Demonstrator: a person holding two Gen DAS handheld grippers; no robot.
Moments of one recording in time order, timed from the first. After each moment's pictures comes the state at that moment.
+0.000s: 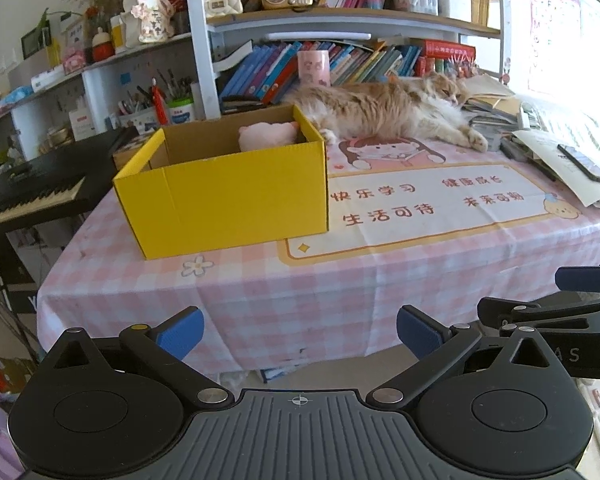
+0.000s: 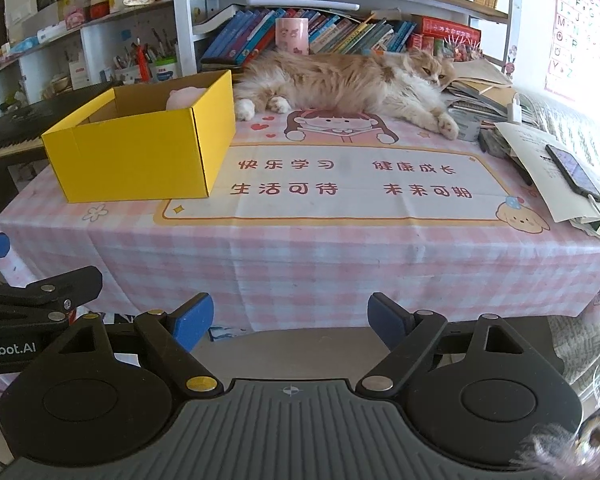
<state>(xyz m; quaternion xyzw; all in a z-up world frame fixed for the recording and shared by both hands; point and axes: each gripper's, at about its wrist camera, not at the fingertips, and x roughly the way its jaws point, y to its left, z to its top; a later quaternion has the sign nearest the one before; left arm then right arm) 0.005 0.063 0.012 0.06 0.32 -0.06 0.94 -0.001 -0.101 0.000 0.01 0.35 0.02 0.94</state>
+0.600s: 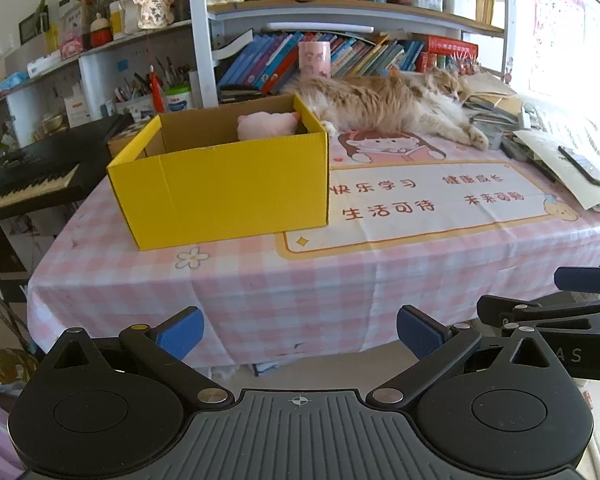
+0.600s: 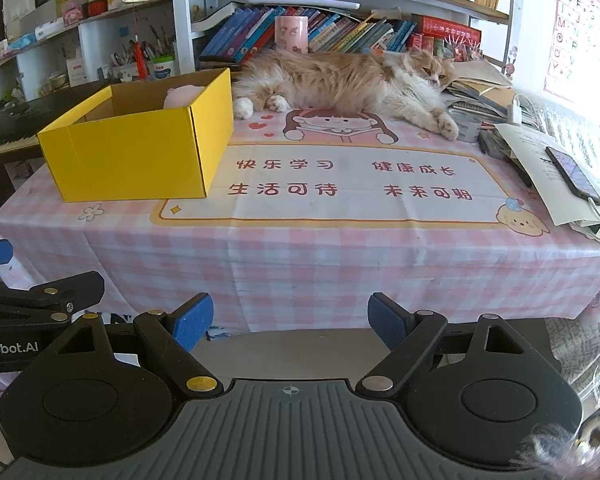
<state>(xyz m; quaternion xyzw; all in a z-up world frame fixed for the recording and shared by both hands) 0.013 0.070 0.008 0.05 0.33 -0.07 0.94 0.002 -0.102 -0.001 0.01 0.35 0.01 0.94</state>
